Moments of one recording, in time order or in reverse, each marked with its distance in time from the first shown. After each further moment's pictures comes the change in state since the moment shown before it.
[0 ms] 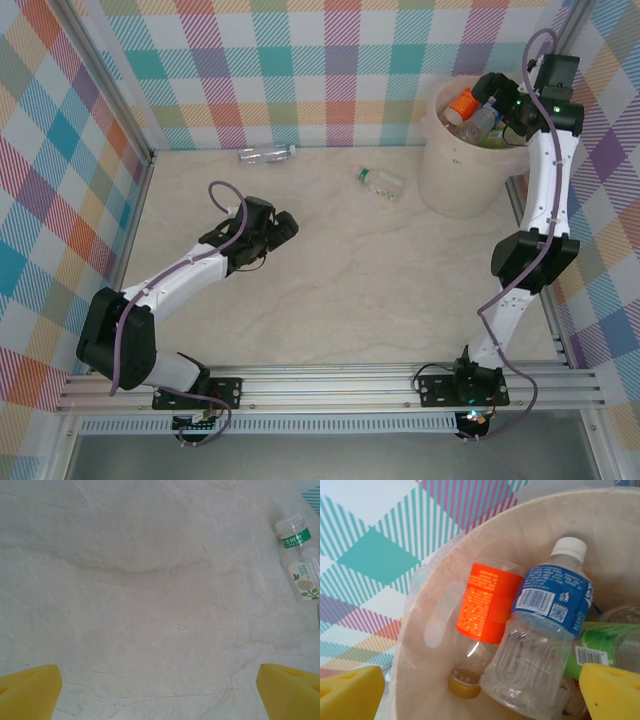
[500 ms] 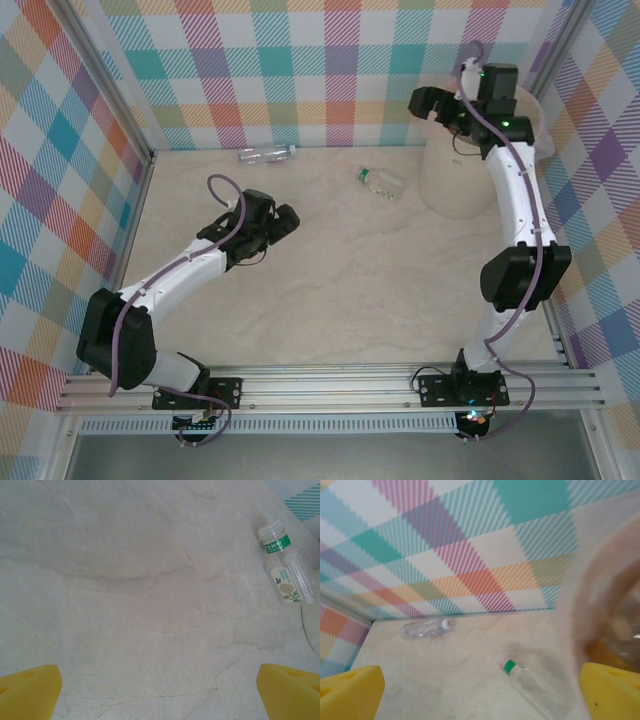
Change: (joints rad) left arm 0.000 0.002 0.071 -0.050 0.005 0.005; right arm 0.246 -0.200 -0.372 0.277 -0.092 -0.150
